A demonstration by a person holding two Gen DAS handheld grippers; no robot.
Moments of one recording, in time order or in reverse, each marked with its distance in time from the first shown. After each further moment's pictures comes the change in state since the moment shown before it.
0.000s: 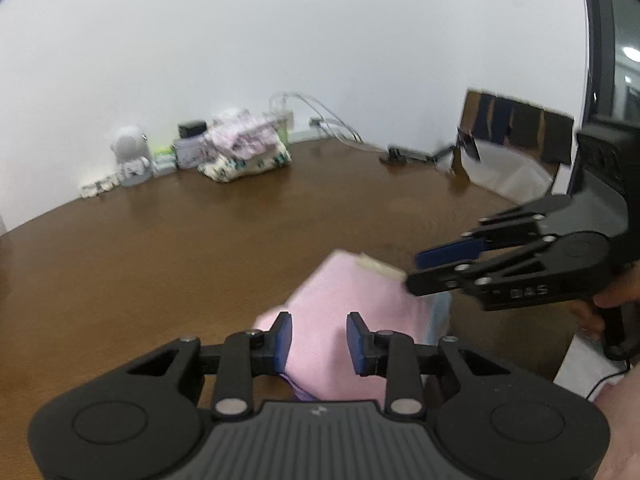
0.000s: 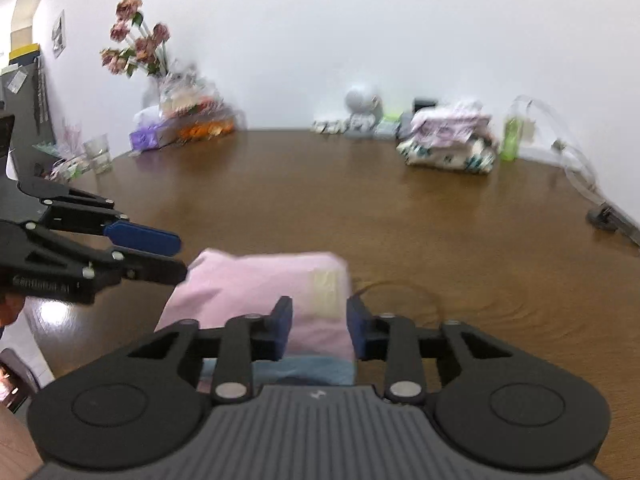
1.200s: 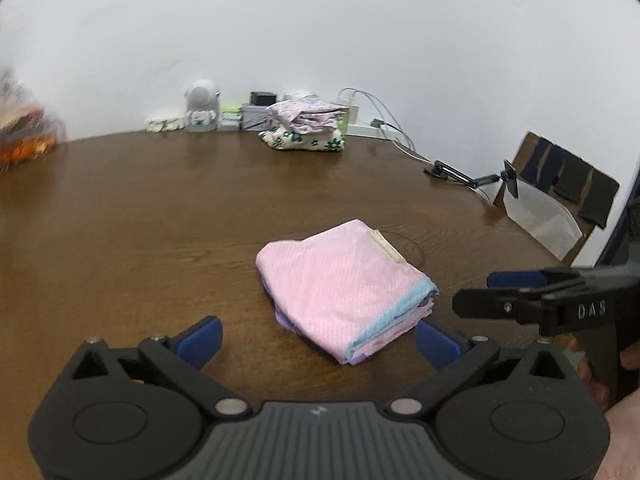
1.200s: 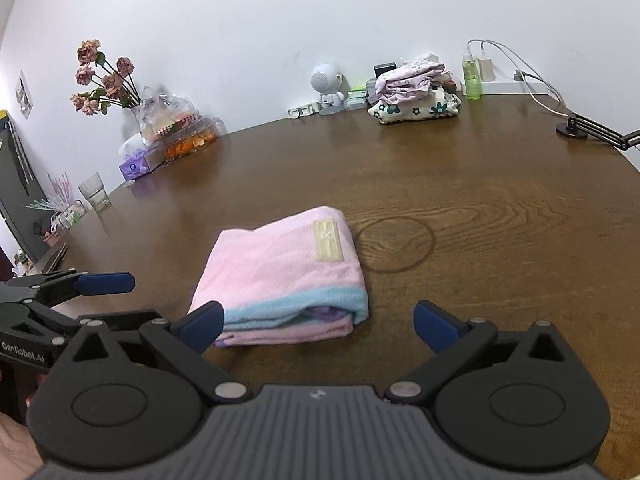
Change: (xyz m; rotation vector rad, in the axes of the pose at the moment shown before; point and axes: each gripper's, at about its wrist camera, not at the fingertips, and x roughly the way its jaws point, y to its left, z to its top) left arm -0.045 -0.024 -0.034 -0.327 -0.020 0.116; right arm -0.042 -0.008 -0.030 0.256 0.020 0.010
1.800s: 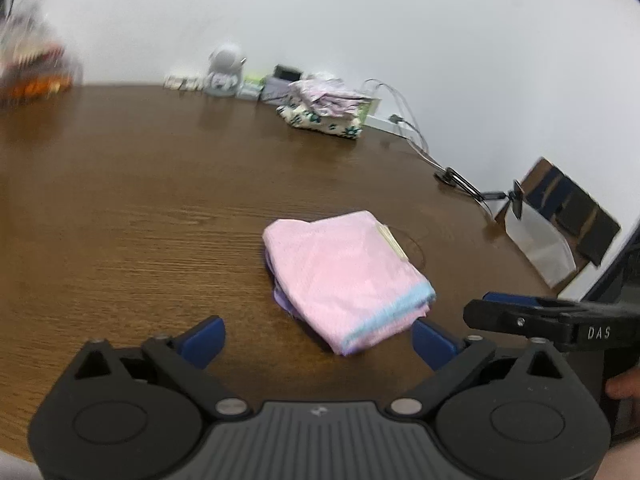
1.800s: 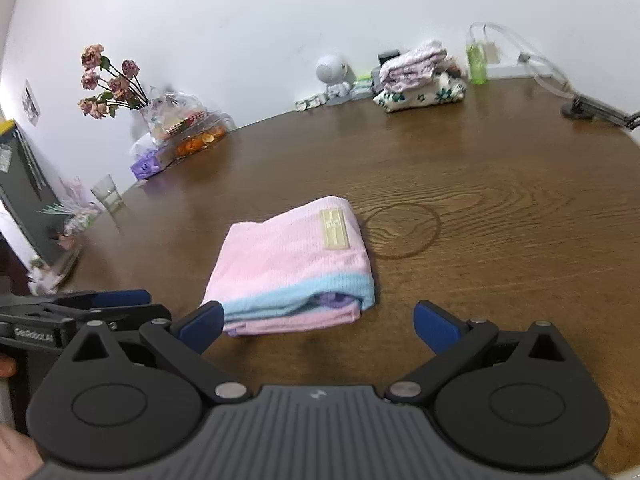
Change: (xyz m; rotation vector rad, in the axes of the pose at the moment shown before) left arm 0.009 0.019 0.008 -0.192 0.066 -0.044; right arm 0.001 -0.017 0.007 0.050 0.044 0.078
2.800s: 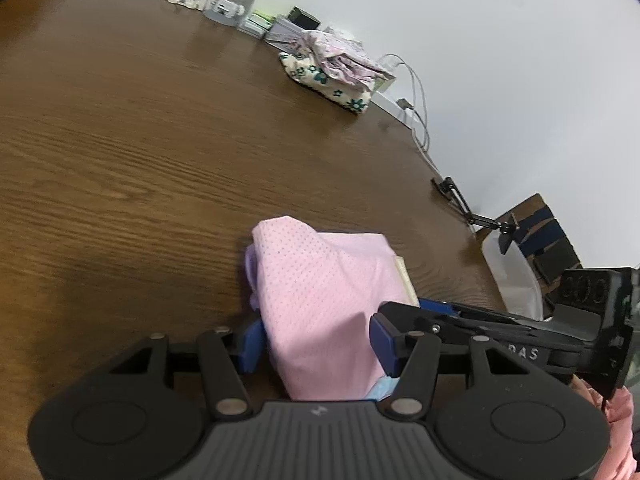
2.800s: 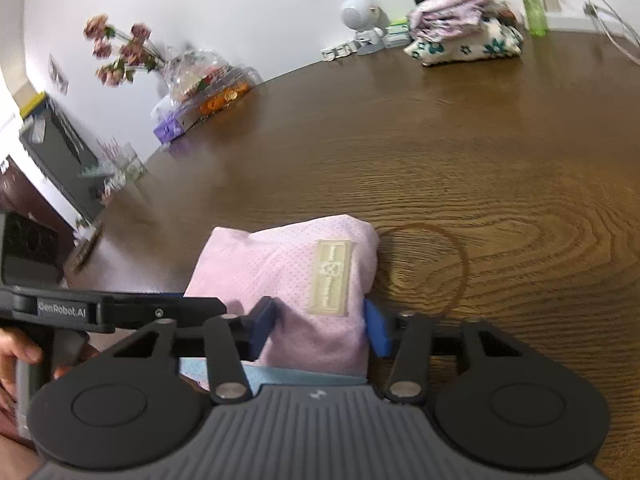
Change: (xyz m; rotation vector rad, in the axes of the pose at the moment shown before) left arm 0.090 0.013 0.037 -0.210 0.131 -0.171; right arm 0.086 -0.050 0.058 -0.002 0.182 0.158
